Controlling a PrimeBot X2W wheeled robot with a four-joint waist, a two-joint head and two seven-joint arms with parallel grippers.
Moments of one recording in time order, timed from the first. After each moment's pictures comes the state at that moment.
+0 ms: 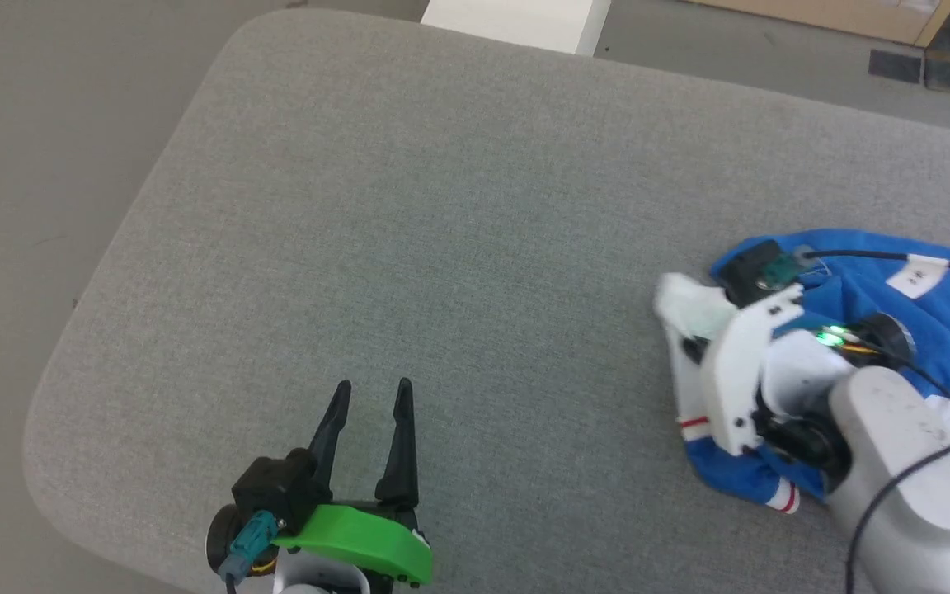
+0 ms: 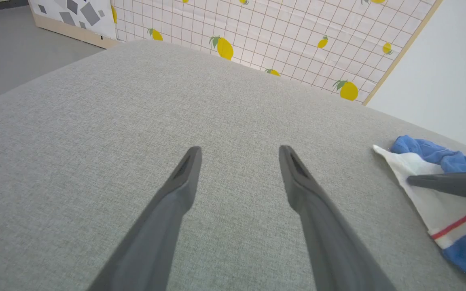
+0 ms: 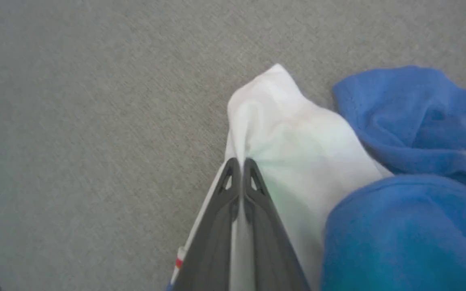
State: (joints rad) left arm -0.01 0.05 -0.32 0.06 -0.37 0.09 -0.26; right arm -0.47 -0.29 0.37 0.32 0.40 0.13 0.66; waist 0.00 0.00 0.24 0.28
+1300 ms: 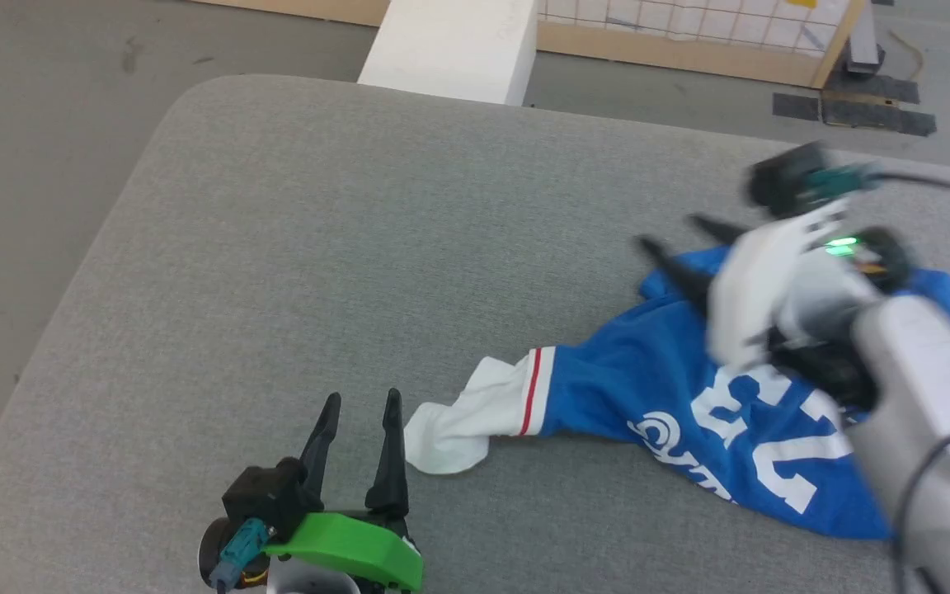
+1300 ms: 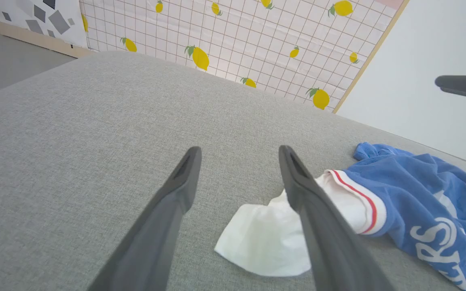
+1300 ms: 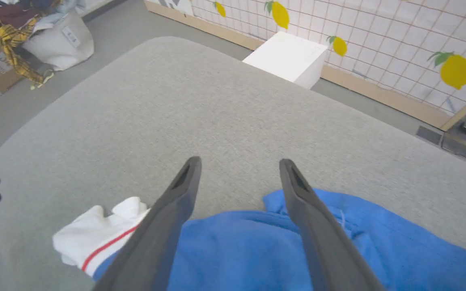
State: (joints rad) left arm 0.00 0.05 -0.30 0.07 -0.38 0.08 -0.26; right arm -0.59 -0.28 0.36 0.27 0.54 0.13 0.50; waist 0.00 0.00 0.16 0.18
